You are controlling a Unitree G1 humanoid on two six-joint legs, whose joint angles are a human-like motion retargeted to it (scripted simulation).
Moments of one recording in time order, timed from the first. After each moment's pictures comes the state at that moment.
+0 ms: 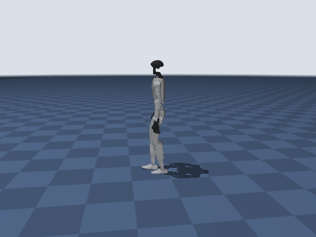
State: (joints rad) left arm 0.06 0.19 0.12 1.38 0.54 -0.04 -0.14; right arm 0.03 -0.06 -0.02 1.27 -0.35 -0.03 0.10; waist -0.03 -0.14 0.01; left_leg -0.05 -0.07 0.13 0.17 -0.19 0.15; right_leg -0.25 0.11 0.02 0.17 -0.07 -0.01
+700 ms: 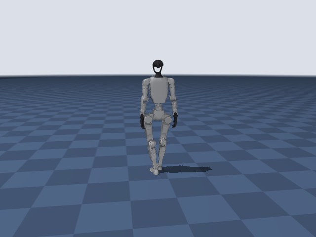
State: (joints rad) left arm 0.11 0.10 0.10 1.35 0.53 -0.09 -0.06; right arm 0.16 -0.09 -0.17 1.42 -0.04 -0.11 0.06; waist 0.02 -0.07 -0.03; left_leg -0.03 -0.13 0.18 0.16 -0.19 0.15; right_leg -0.22 0.07 -0.05 0.16 -0.07 0.03
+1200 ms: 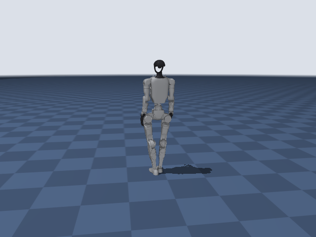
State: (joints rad) left arm 0.14 0.01 0.19 1.27 0.33 -0.30 0.07; right arm 0.17 0.01 -0.18 1.28 0.12 -0.37 0.09; waist 0.03 -0.04 -0.07; left_leg 0.09 -0.13 0.13 0.06 -0.13 0.13; right_leg 0.01 0.05 -0.20 0.02 -0.05 -0.09
